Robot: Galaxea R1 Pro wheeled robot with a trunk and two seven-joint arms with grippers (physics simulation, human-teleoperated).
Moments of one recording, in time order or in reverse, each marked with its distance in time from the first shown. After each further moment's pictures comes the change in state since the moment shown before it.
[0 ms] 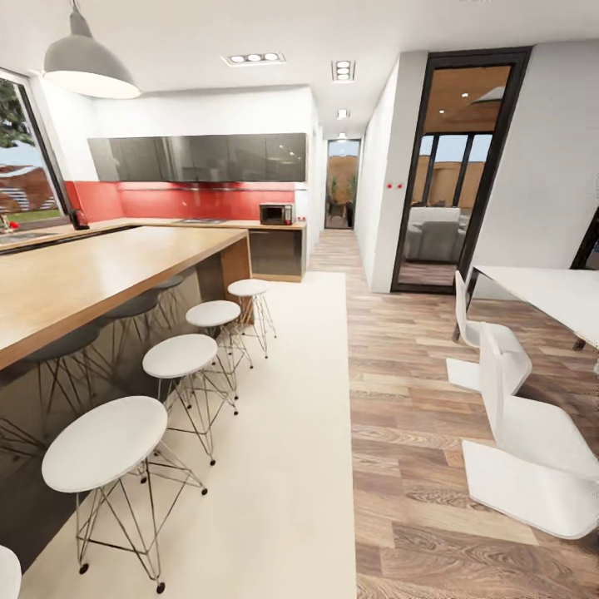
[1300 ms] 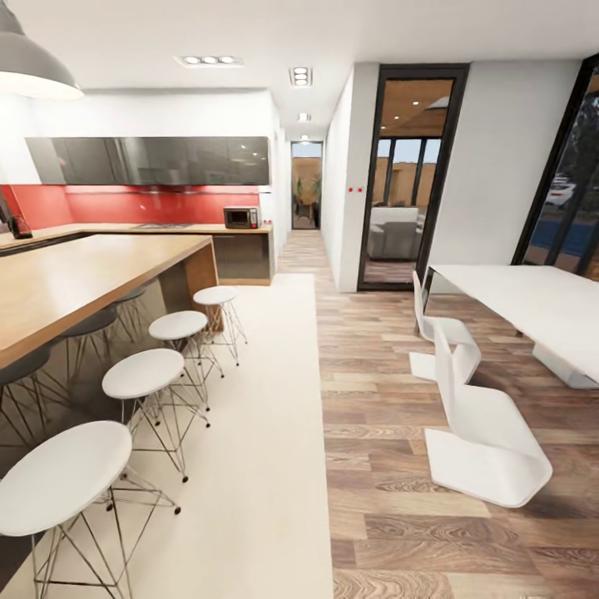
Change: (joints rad) left arm -0.001 -0.002 -0.001 -0.001 -0.002 -0.002 0.001; right arm 0.000 0.000 0.000 0.001 0.000 0.000 0.000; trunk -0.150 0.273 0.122
